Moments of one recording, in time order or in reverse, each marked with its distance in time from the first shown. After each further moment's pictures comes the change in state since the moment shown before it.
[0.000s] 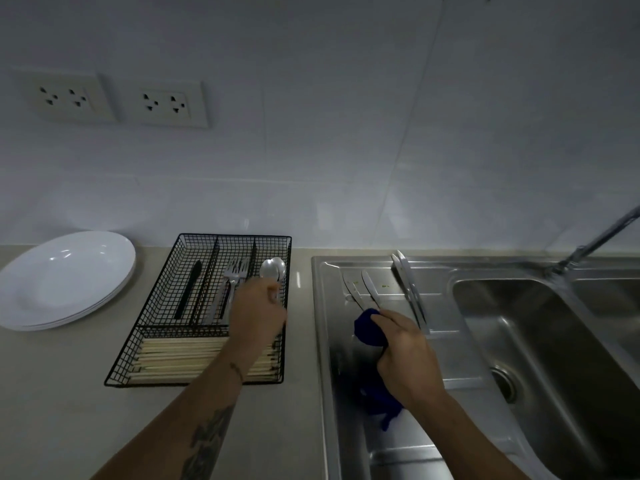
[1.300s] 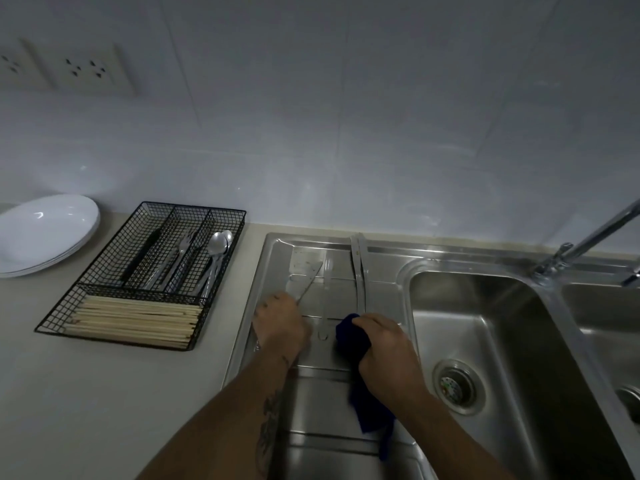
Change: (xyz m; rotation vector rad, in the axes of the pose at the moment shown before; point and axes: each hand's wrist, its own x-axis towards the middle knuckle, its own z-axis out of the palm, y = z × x) left_hand -0.064 0.101 0.165 0.547 -0.238 -0.317; right_hand -0.001 0.135 -0.046 0.171 -0.220 -0.041
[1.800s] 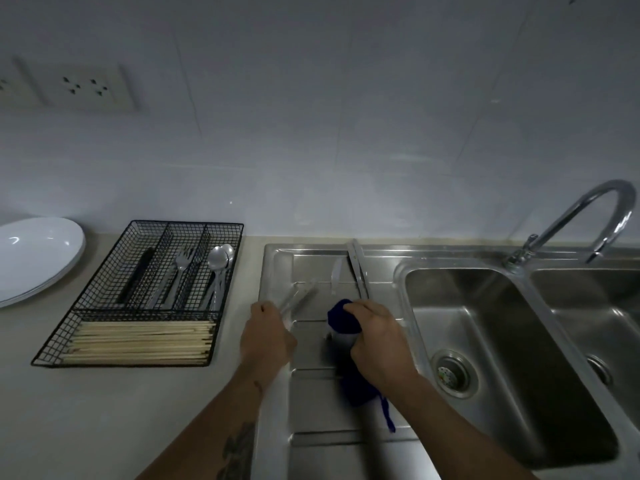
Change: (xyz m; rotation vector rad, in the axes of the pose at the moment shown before) left_hand -0.009 -0.057 -0.029 -0.250 0.043 0.165; right_hand 0.002 -0.059 0.007 -0.032 0.103 0.004
